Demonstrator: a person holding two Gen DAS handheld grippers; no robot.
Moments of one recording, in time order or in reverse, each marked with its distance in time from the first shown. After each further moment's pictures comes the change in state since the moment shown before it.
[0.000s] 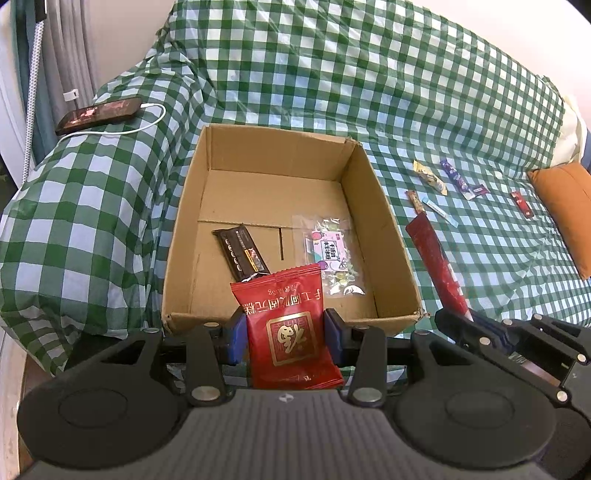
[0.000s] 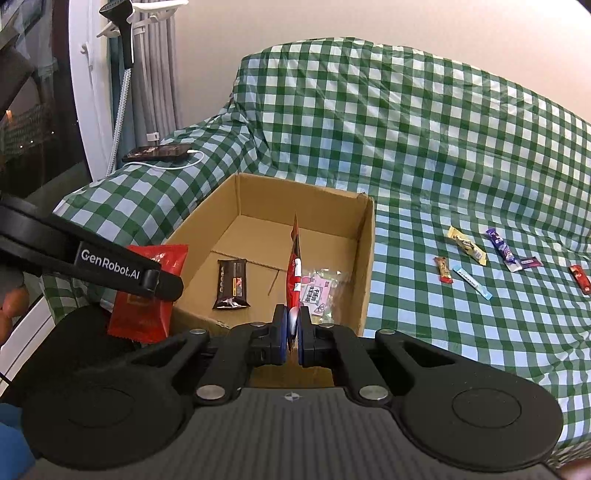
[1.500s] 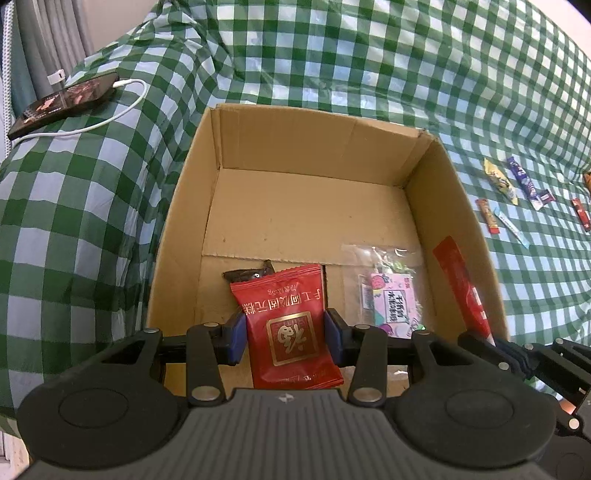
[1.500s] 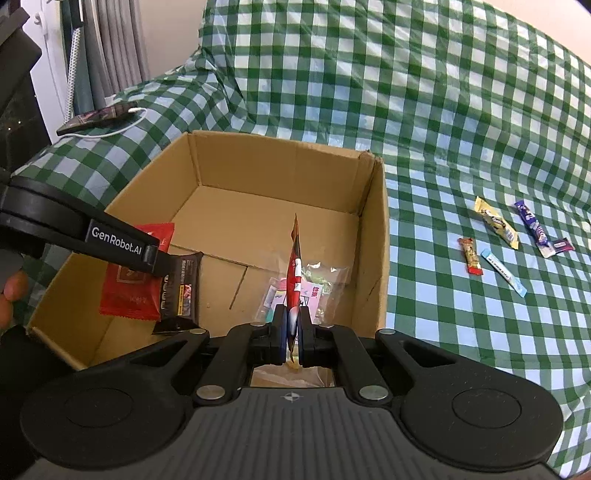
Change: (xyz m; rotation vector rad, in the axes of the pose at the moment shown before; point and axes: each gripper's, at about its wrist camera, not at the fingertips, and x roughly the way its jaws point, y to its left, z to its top) left arm 0.156 0.025 0.084 -0.022 0.100 0.097; right arm 0.156 -0.017 0.033 0.032 0.161 -0.015
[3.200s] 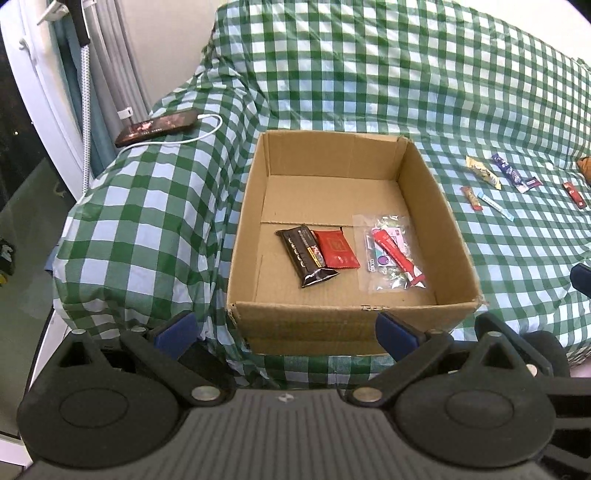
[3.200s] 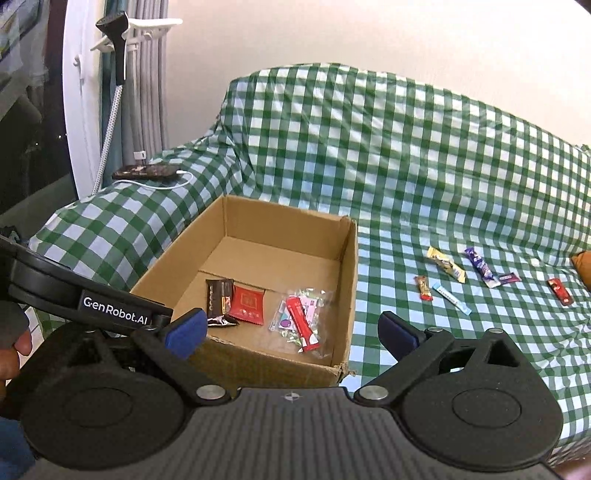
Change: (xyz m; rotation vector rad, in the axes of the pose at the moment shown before) left arm -0.159 -0.015 -0.125 0.038 -0.157 0.137; right arm -0.168 0.021 -0.066 -0.038 -0.250 -0.057
